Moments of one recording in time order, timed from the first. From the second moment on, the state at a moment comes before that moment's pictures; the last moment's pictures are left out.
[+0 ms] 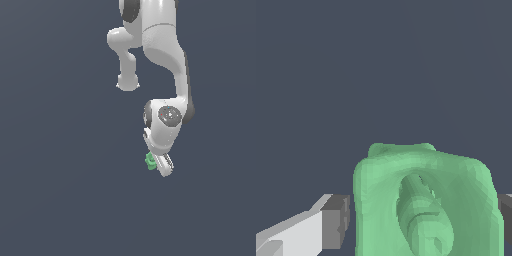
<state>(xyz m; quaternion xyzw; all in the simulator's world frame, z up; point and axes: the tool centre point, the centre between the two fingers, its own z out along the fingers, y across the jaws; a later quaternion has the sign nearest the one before) 0.039 0.121 0.050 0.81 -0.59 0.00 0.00</state>
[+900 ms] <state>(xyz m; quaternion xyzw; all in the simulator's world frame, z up) 0.040 0.121 0.044 0.81 -0.59 0.00 0.00</state>
